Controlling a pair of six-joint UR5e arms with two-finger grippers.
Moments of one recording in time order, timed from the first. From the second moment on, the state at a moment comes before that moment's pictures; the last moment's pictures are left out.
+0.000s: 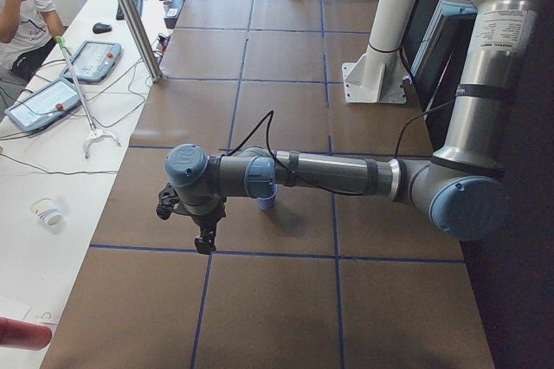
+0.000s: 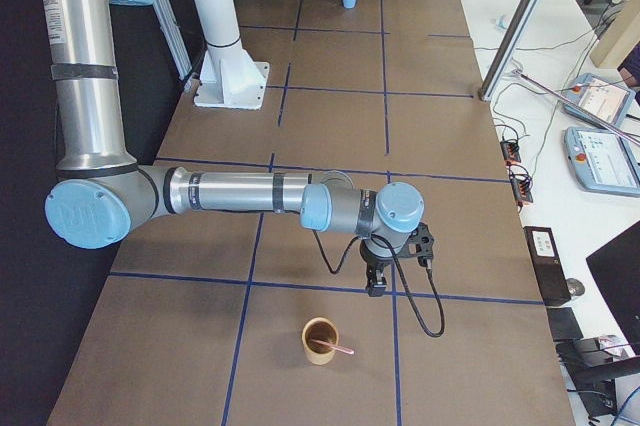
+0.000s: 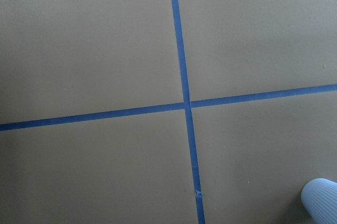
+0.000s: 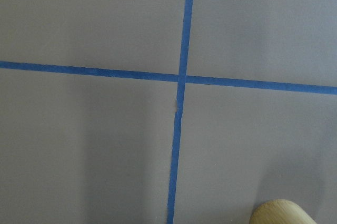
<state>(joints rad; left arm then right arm) -1.57 -1.71 -1.52 -1.48 -2.35 0.13 1.57 -1.51 1.55 -1.68 2.38 -0.12</state>
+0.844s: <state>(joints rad) -1.55 -1.67 -1.64 -1.50 -2.35 0.12 1.58 -1.53 1.57 -1.67 2.36 -0.11</state>
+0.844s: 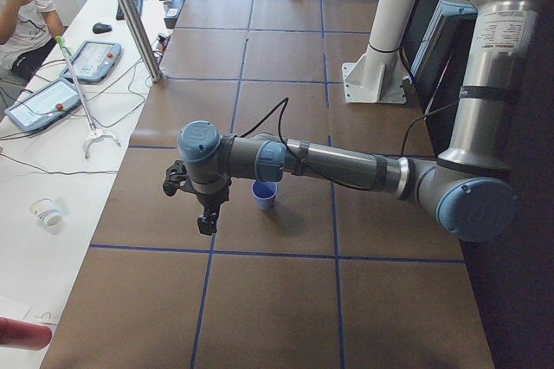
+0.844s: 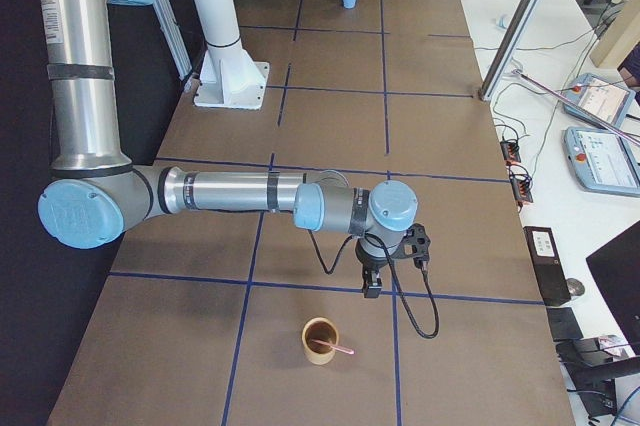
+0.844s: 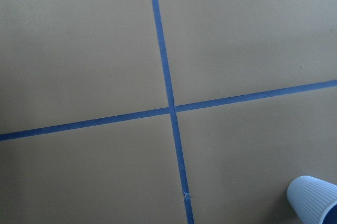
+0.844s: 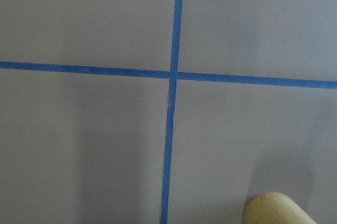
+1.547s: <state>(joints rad) -1.47 -1.65 -1.67 -1.57 -2.36 0.00 1.57 -1.53 1.57 -1.67 2.37 -0.11</state>
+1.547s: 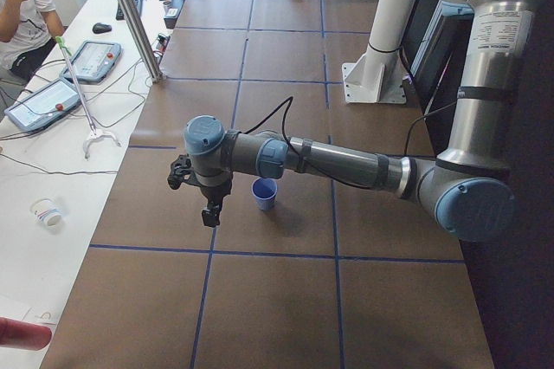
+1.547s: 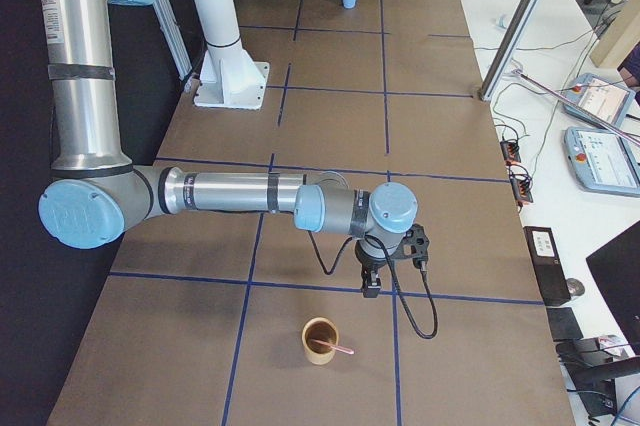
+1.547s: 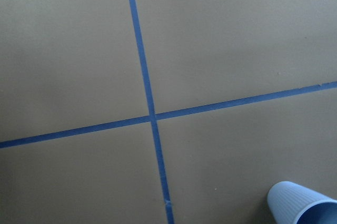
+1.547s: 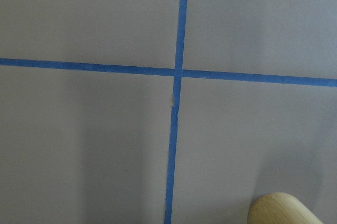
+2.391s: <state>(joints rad) -1.20 -1.54 -1.67 -1.79 -2.40 -0.22 1.57 -1.54 1.57 -1.67 2.43 -0.11</state>
